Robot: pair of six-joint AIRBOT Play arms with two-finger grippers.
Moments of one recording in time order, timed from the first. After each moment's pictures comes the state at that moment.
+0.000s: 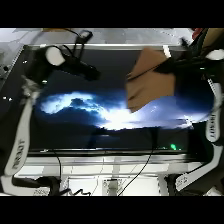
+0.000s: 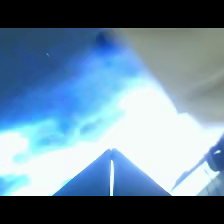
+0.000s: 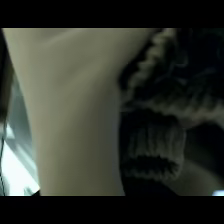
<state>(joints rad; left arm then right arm) -0.35 -1.52 1.90 1.23 -1.23 -1.30 -0.33 -1.76 2.02 -0.54 1.56 1.37</state>
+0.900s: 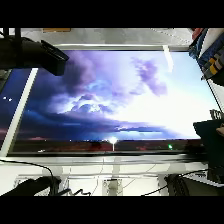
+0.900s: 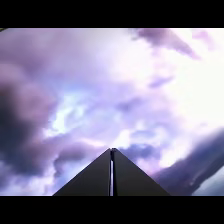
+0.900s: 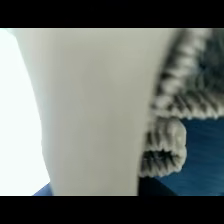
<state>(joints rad) -0.34 -1.19 1.90 1.36 -1.31 -1.27 -1.48 -1.29 2.00 -1.30 1.82 1.85</state>
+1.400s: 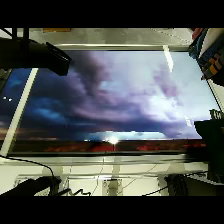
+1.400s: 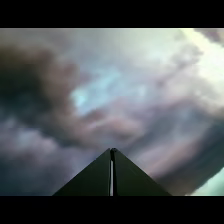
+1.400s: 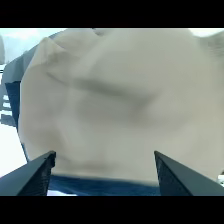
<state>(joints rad) -0.34 -1.22 1.90 1.36 -1.31 -1.27 -1.57 -1.27 1.99 -1.39 1.84 1.85</state>
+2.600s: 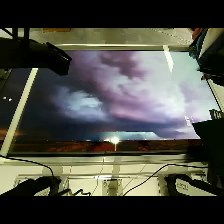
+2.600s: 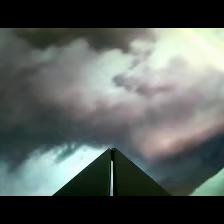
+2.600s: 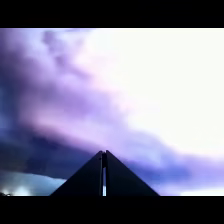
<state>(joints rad) -0.34 -1.22 1.90 1.36 -1.30 -1.27 -0.13 -1.30 1.99 -1.29 1.61 1.48</state>
